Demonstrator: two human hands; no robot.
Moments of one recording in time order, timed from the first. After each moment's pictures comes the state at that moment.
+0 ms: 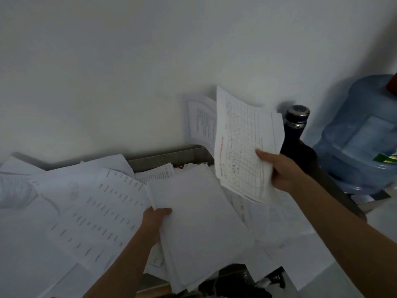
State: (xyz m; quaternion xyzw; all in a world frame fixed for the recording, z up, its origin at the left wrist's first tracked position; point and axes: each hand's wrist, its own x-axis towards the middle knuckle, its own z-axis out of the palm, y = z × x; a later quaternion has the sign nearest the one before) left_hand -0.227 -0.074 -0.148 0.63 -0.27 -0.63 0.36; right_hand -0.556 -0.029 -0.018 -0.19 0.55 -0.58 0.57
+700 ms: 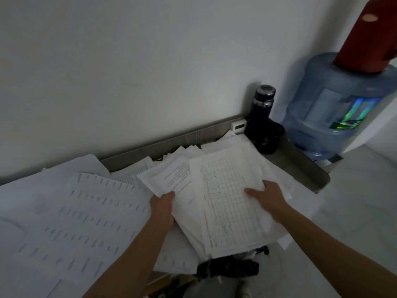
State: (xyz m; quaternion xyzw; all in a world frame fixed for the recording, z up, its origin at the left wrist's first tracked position) left_hand -0.277 -0.070 -0.154 0.57 -0.27 -0.67 0.39; right_hand -0.519 0.068 -0.109 -0.23 0.80 -0.43 0.36
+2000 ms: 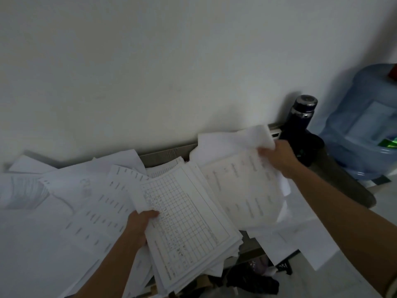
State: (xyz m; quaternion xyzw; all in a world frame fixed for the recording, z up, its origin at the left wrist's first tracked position) left_hand -0.139 -0.074 -0.137 0.67 -0.26 -0.62 0.33; right_hand -0.515 -0.044 -0.032 -0.36 0.78 -0.44 0.27
